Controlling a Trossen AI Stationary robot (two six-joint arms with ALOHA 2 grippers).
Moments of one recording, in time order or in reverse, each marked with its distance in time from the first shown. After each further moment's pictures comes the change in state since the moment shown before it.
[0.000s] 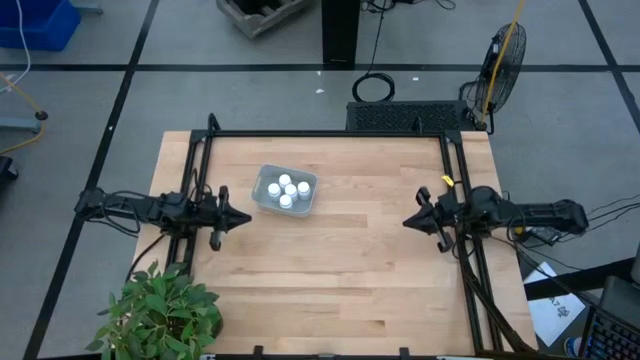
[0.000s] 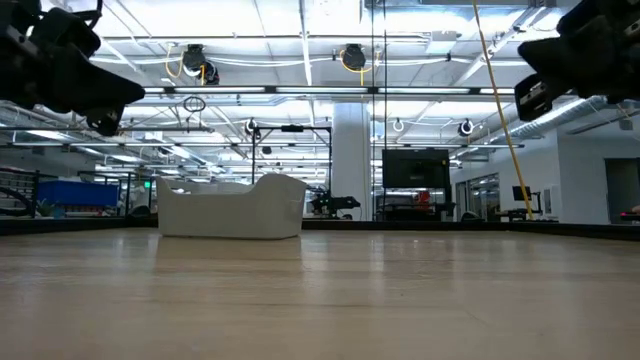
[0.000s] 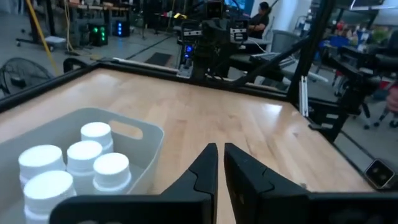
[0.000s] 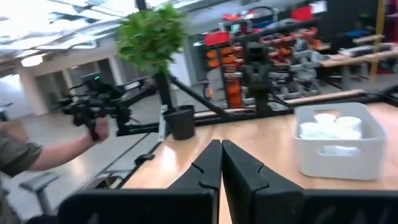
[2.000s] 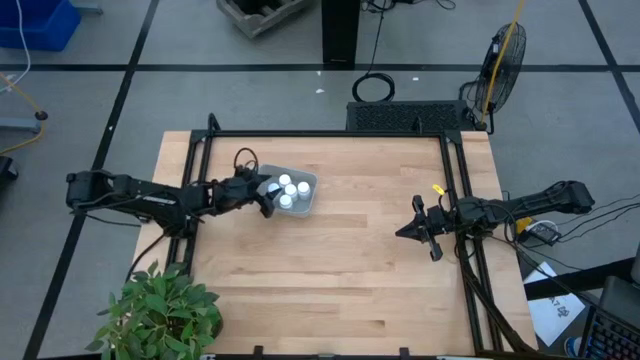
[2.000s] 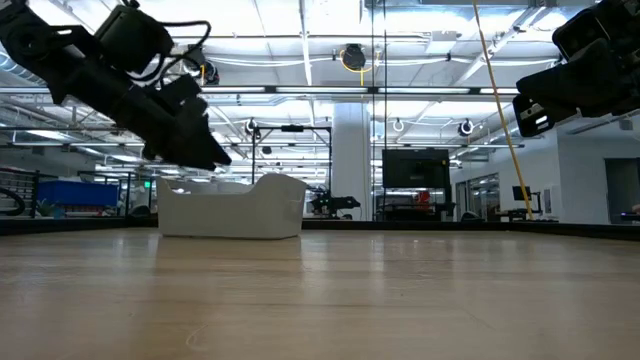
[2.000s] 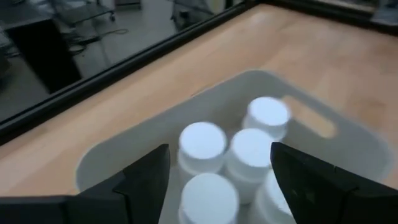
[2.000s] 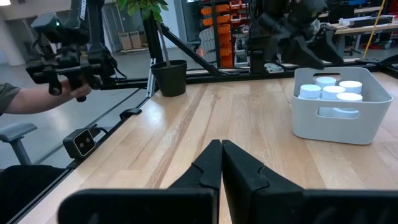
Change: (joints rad) left arm 0.315 1.050 0.267 0.393 -0.285 -0.072; right arm 0.179 0.213 -0.001 0.030 0.185 -0.108
